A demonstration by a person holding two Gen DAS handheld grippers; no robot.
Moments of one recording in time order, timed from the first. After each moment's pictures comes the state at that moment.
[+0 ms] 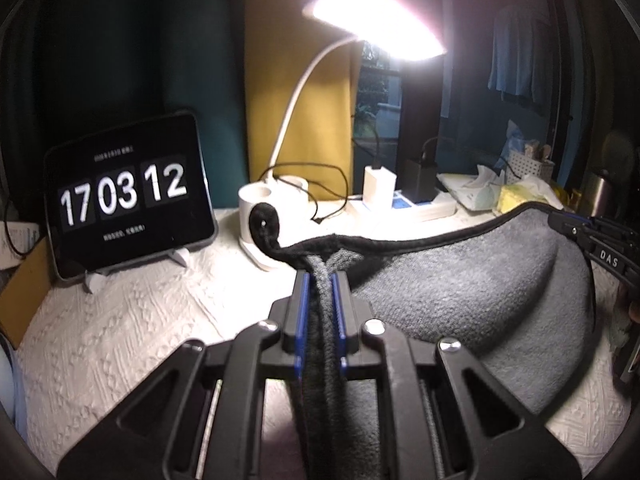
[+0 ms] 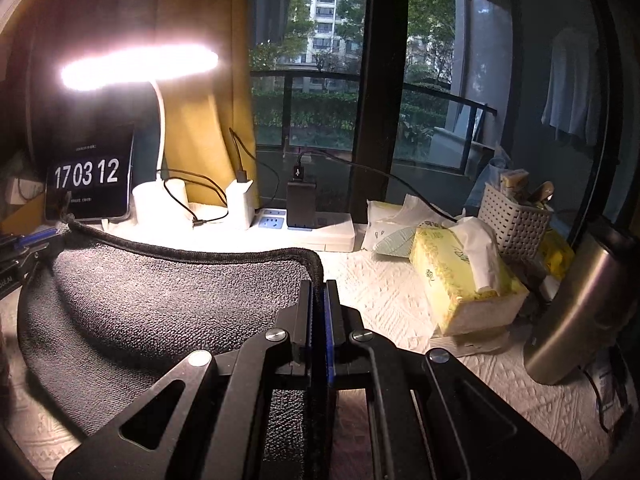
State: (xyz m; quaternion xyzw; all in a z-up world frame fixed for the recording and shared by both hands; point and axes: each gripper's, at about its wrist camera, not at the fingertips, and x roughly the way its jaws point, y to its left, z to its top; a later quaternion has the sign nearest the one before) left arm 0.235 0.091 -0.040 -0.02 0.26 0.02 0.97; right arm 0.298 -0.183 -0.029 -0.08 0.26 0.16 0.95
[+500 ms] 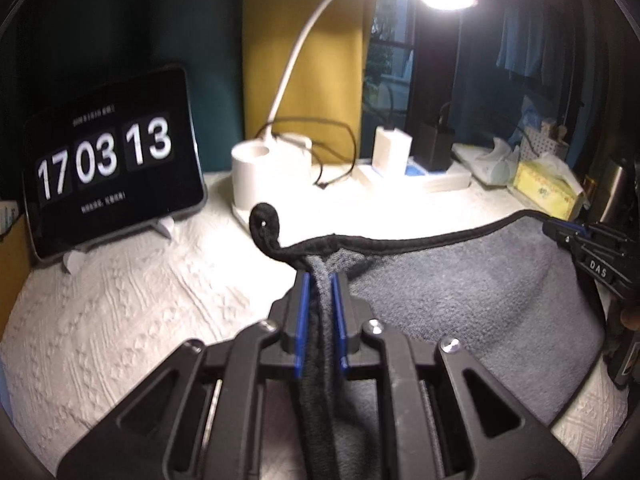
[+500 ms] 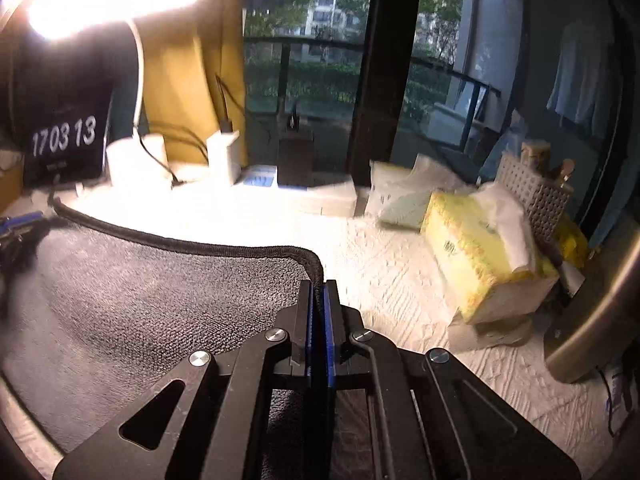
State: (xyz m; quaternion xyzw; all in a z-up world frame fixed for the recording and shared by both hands) left arm 0.267 0.100 -0.067 -0.04 0.33 0.02 0.94; right arm 0.333 -0.171 -0.071 -0.11 0.31 0.15 0.93
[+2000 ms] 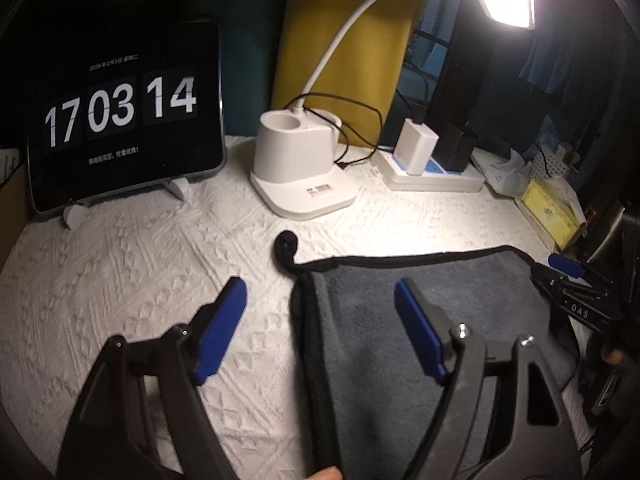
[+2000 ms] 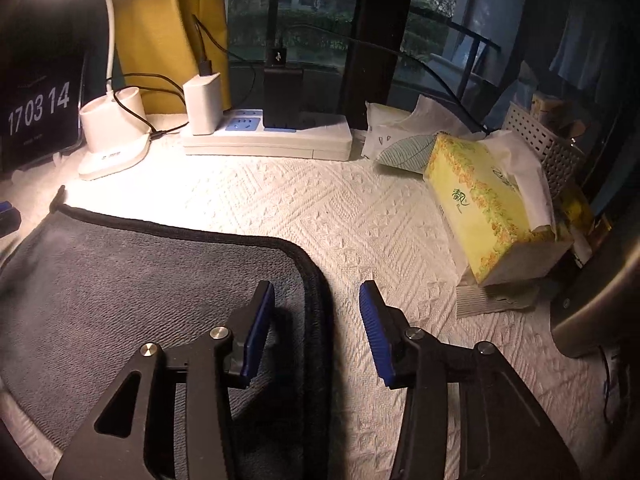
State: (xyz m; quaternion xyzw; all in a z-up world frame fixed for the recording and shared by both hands) left arm 0.269 0.127 -0.055 -0.10 0.38 0.02 0.92; right arm 0.347 -0.167 -0.082 -0.12 0.40 0.12 0.90
